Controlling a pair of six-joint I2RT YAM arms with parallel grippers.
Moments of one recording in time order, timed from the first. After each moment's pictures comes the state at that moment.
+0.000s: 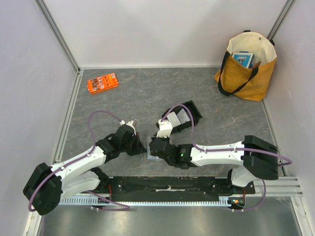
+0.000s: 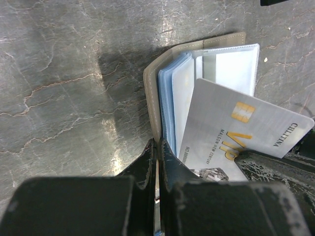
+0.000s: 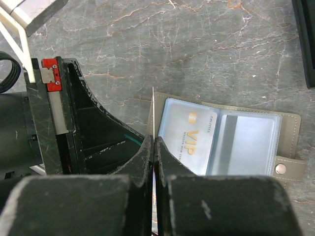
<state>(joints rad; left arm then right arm) -0.70 1.01 0.44 -0.28 0.11 -0.85 1.31 1.54 0.87 0.02 0.63 0.89</state>
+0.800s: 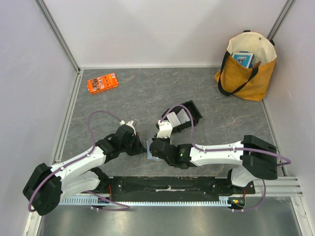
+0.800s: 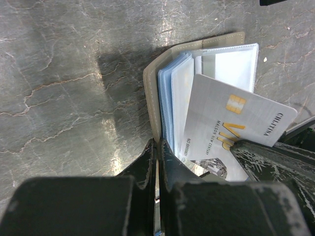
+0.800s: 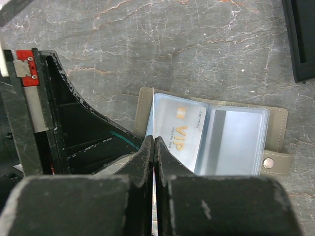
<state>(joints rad) -0.70 1.01 0.44 -0.28 0.11 -0.85 1.31 1.55 0.88 -0.04 0.64 0.89</state>
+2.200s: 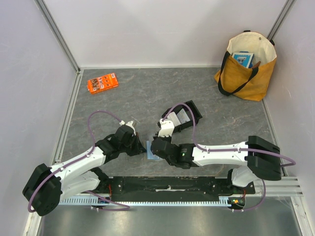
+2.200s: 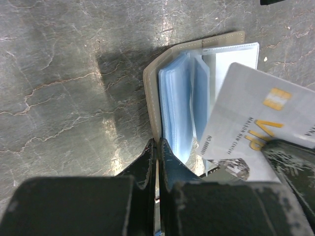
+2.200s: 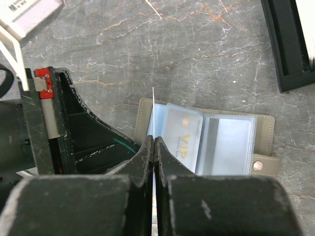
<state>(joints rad) -0.70 1.00 0.43 -0.28 0.11 -0.85 1.31 1.52 0.89 -0.05 0.68 0.87</state>
